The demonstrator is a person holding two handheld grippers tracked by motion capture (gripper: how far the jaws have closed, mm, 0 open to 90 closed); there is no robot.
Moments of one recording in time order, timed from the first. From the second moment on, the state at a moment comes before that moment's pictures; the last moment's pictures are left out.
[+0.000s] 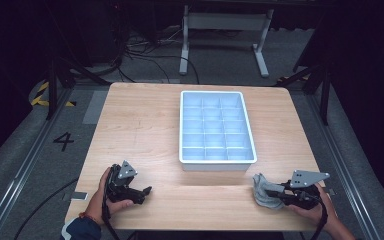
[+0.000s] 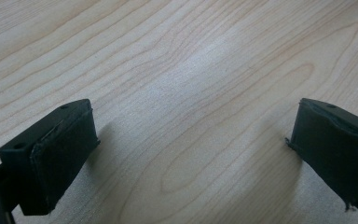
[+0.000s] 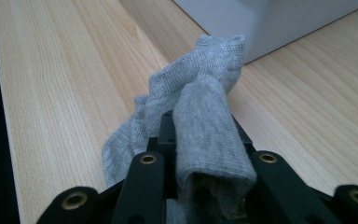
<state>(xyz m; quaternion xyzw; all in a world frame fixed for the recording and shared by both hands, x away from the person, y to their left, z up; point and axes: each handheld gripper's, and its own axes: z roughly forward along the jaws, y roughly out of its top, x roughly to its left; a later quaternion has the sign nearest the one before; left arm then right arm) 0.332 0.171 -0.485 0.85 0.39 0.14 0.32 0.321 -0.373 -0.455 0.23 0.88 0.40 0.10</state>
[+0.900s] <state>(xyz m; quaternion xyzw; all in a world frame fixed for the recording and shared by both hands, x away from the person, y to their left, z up) 0.332 0.171 -0.485 0.85 0.39 0.14 0.32 0.319 -0.403 -0.434 0.25 0.85 0.44 0.15</state>
